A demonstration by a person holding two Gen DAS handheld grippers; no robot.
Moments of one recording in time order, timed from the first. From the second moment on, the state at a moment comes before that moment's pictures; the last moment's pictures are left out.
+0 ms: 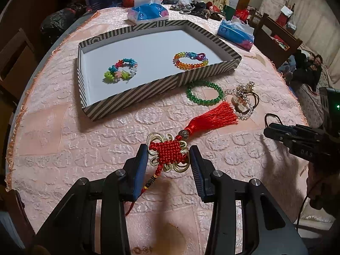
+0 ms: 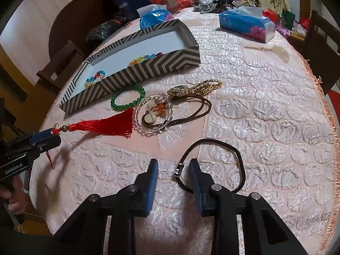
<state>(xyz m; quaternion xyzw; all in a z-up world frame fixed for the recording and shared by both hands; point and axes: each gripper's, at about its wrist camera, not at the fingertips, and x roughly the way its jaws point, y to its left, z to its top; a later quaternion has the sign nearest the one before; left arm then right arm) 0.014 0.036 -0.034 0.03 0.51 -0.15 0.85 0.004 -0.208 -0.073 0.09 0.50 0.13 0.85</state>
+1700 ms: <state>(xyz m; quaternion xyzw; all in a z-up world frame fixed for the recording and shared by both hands) 0.026 0.033 0.070 -0.01 0.43 -0.16 0.89 -0.016 -0.209 0.029 0.06 0.45 0.12 0.89</state>
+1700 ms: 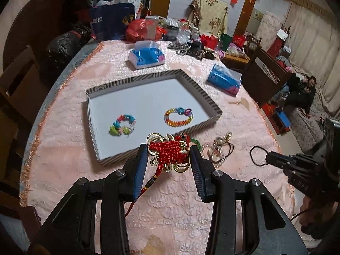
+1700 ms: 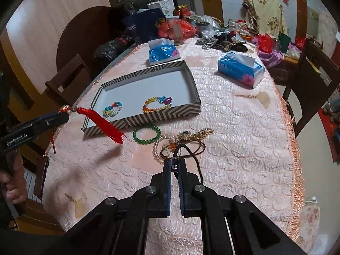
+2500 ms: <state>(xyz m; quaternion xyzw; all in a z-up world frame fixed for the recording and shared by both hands) 0.067 0.018 0.102 0.01 0.42 -0.09 0.90 0.015 -0.202 0.058 0.02 0.44 0.13 0.89</state>
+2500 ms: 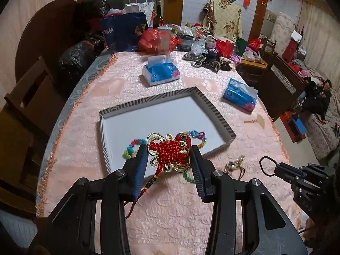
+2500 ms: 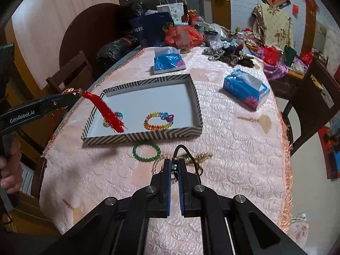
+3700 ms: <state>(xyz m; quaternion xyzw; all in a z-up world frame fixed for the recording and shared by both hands) 0.204 0.045 0.063 -0.06 0.44 -0.05 0.90 0.161 -0.172 0.057 0.04 0.45 0.17 0.88</state>
